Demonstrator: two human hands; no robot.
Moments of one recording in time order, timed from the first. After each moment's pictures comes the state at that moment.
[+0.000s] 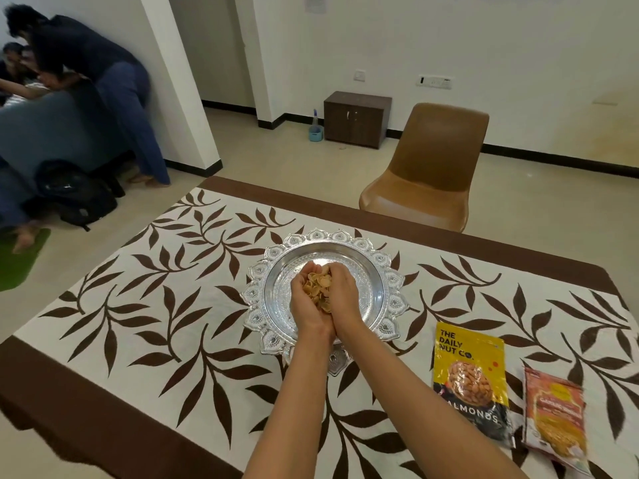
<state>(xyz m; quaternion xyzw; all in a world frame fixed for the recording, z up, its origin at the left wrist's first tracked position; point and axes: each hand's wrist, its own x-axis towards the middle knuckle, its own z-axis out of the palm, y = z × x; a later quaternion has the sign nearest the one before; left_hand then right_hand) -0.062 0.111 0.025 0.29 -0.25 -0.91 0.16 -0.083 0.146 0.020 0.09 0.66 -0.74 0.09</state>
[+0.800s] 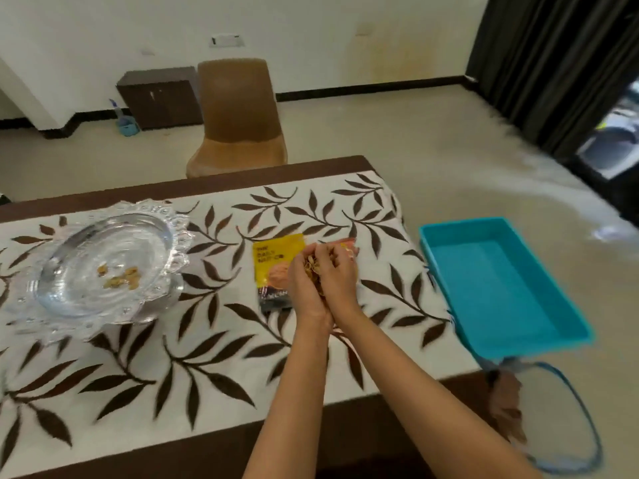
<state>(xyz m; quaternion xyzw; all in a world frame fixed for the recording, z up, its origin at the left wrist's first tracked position) 0.065 0.425 -0.021 0.19 -0.43 -0.87 -0.11 0.093 0.454 0.016 0.19 0.68 -0.69 -0.12</state>
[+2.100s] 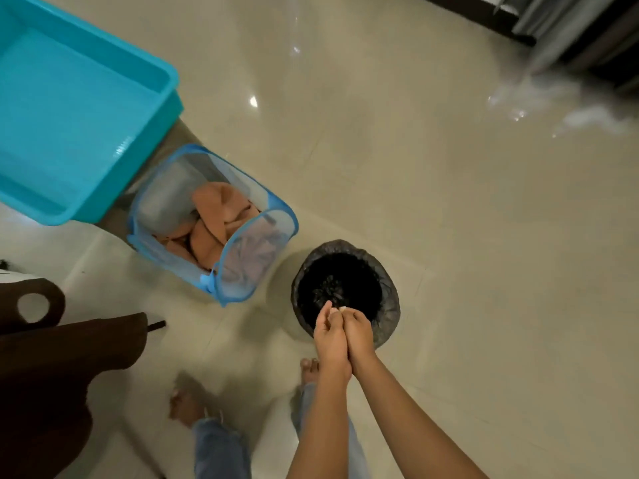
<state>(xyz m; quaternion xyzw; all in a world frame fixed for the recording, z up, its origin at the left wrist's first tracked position) 0.668 0.725 -0.379 0.12 -0.69 -0.44 -0.56 0.683 0.730 -0.386 0.43 -0.50 -0.63 -0.42</state>
